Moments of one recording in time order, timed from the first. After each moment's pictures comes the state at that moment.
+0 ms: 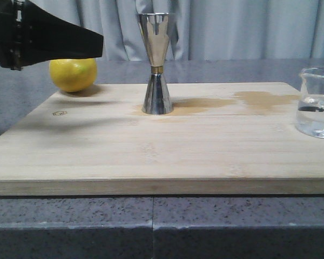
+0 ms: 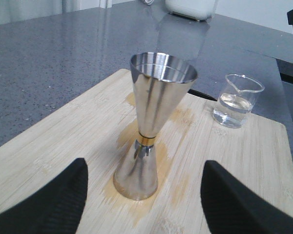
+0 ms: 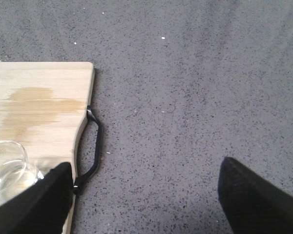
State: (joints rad) left arm -0.17 1.60 -0.78 -1.75 1.16 2.15; right arm -0.03 0.58 -0.68 0.02 0.69 -0.05
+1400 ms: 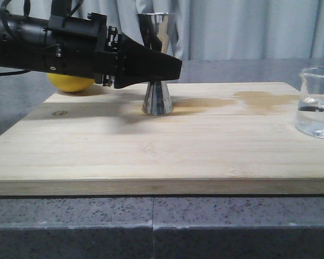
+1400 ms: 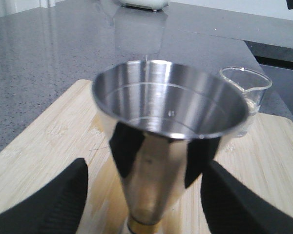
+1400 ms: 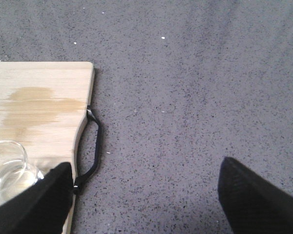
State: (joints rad) left arm -0.38 1.89 -1.06 -1.77 1.16 2.23; right arm -0.03 0.58 -0.68 0.02 0.69 -0.05
